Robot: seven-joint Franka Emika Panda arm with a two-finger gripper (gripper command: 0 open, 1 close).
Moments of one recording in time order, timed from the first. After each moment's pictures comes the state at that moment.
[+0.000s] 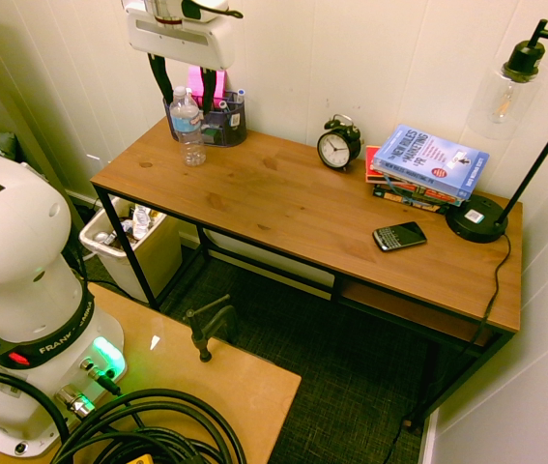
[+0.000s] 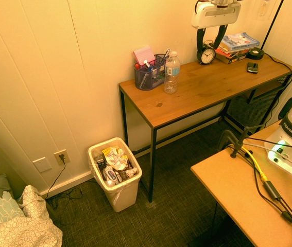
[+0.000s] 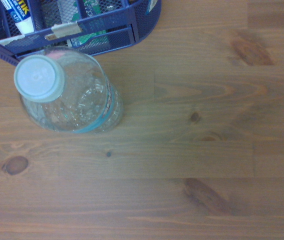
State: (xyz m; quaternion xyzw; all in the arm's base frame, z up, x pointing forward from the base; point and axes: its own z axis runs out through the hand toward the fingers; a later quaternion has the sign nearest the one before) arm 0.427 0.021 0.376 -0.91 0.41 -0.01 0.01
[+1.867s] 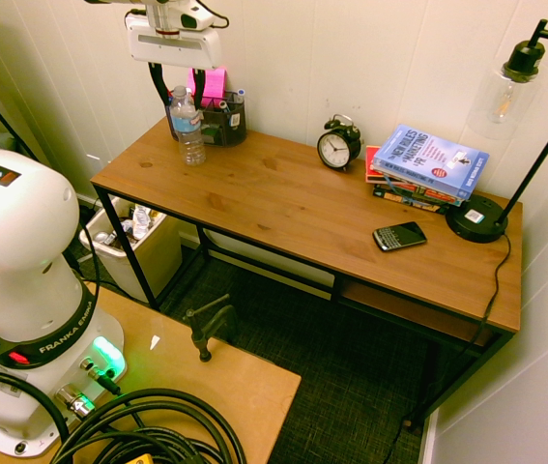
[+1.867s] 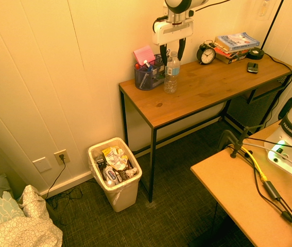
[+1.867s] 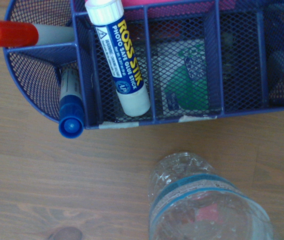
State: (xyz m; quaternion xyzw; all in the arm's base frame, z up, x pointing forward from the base) arm 0.544 0.122 0.308 -0.94 0.34 0.02 -0.02
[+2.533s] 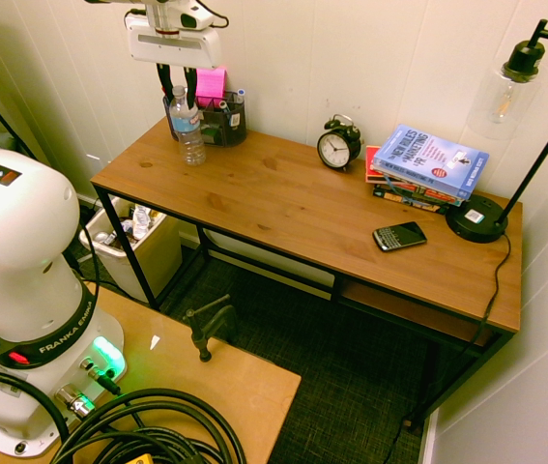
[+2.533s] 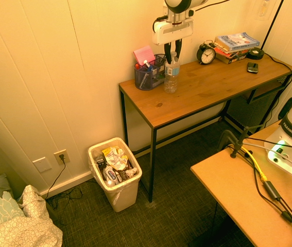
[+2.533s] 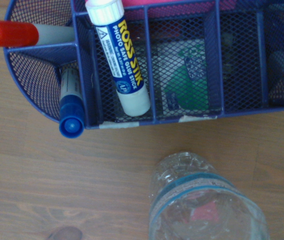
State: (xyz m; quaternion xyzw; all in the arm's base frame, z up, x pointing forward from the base) arm 0.544 0.122 0.309 -0.94 0.34 0.02 -0.02
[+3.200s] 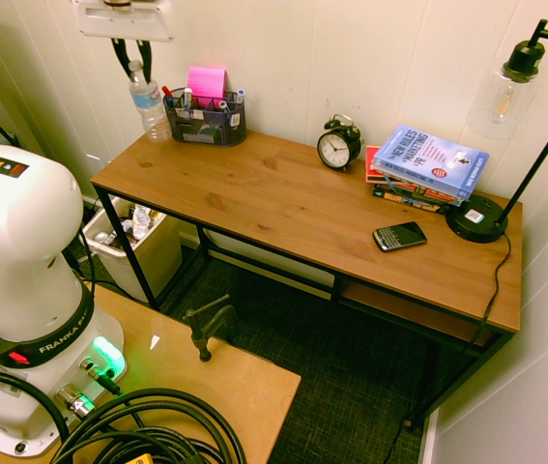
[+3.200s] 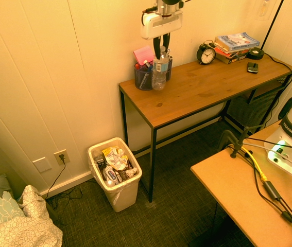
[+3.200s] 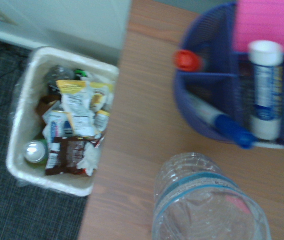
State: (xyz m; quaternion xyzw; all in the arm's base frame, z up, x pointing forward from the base) arm 0.516 0.248 0.357 -0.97 0.24 -0.01 0.00
